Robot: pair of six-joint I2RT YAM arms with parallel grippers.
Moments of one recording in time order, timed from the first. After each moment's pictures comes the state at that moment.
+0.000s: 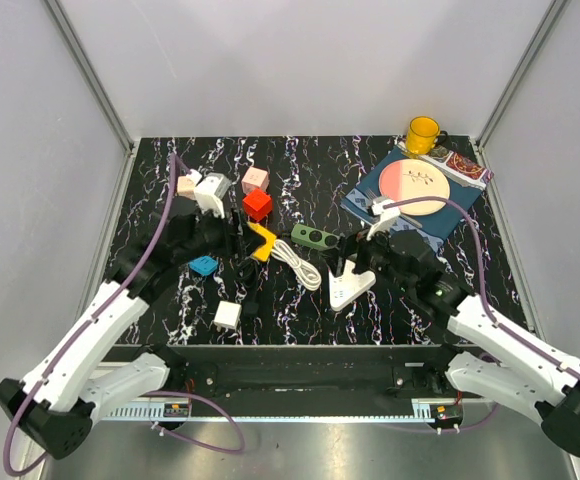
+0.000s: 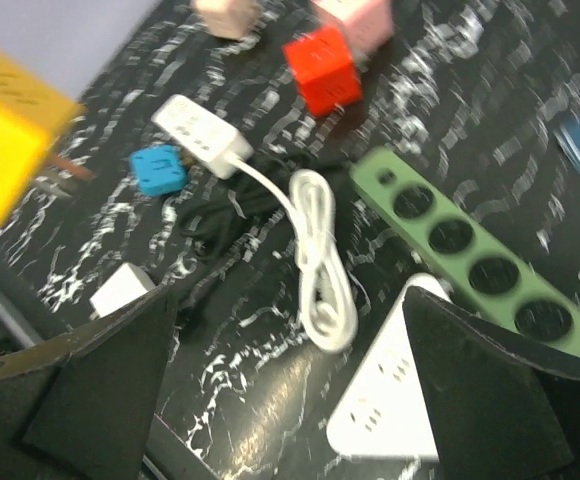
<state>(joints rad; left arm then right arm) -0.54 0.96 1.03 -0.52 0.25 -0.44 0.74 0.92 0.69 0.02 -0.01 0.30</state>
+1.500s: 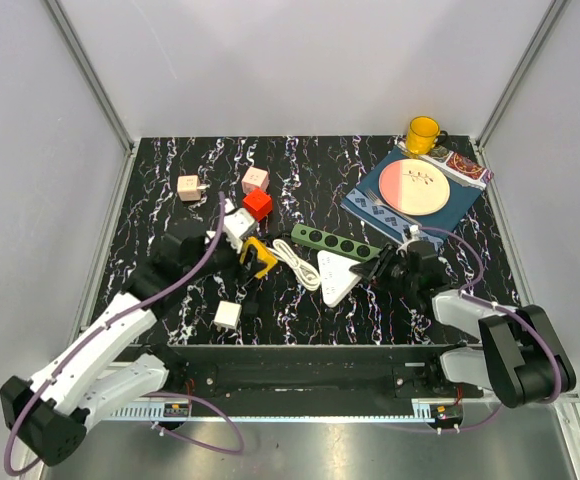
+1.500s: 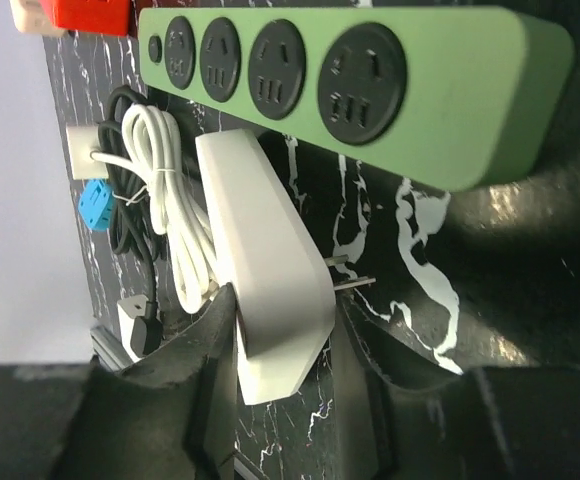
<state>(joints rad) -0.56 0.83 0.77 -0.36 0.31 0.10 0.26 1.23 0.28 0.39 -0.36 0.91</state>
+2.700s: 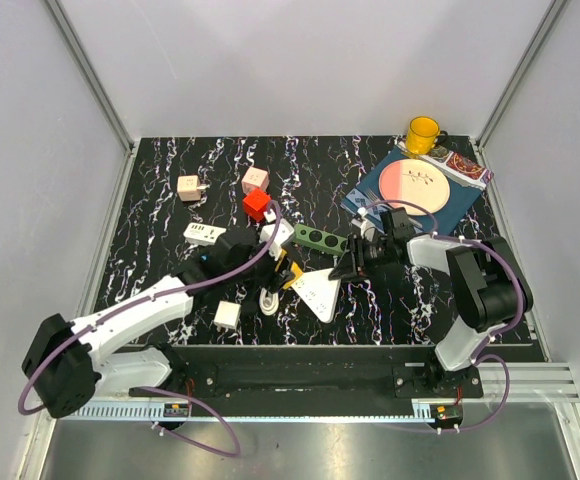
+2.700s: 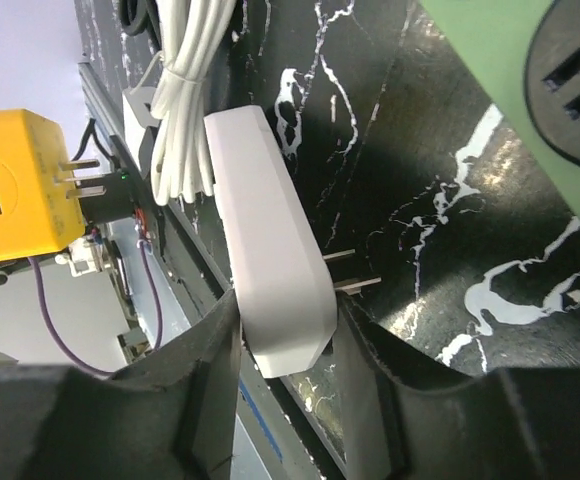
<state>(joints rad) -0.78 1.11 0.73 -0.15 0.15 0.01 0.28 1.69 0.77 -0.09 -0.91 0.39</state>
